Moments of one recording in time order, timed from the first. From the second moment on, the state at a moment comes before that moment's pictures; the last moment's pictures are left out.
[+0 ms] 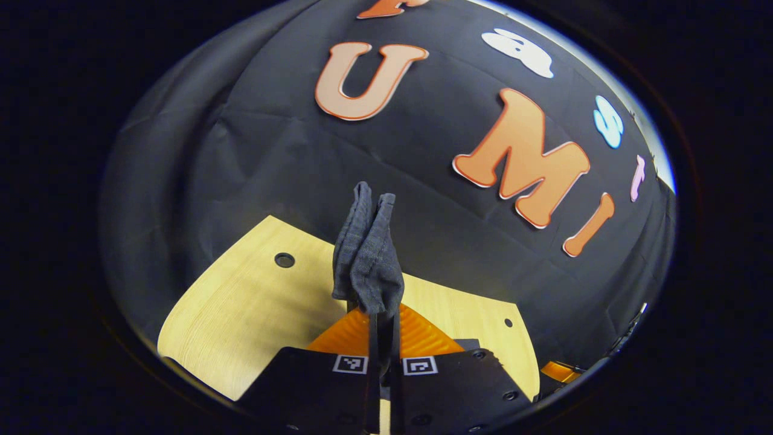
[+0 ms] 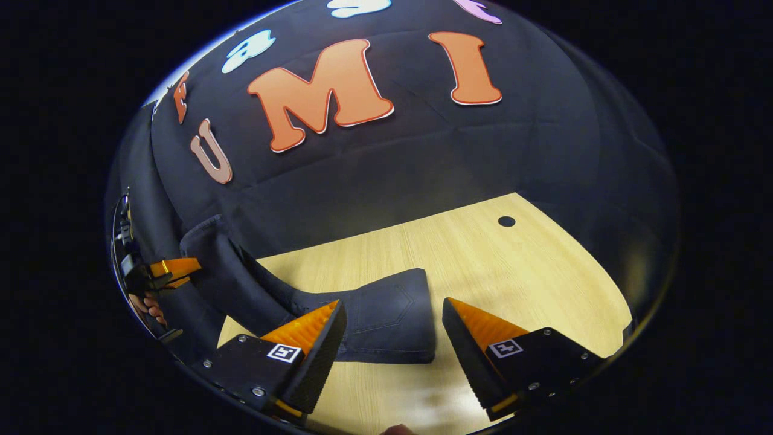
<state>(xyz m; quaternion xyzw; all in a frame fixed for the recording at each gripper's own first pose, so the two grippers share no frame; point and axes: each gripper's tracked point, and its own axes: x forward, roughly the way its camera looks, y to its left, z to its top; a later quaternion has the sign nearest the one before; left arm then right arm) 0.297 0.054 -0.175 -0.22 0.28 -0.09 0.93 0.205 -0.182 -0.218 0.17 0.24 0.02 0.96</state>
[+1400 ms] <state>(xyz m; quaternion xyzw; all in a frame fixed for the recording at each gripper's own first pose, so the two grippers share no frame) 0.199 -0.267 -0.302 -0.02 0.45 -0.26 0.86 0.229 -0.267 -0.249 0.14 0.26 0.07 0.95</state>
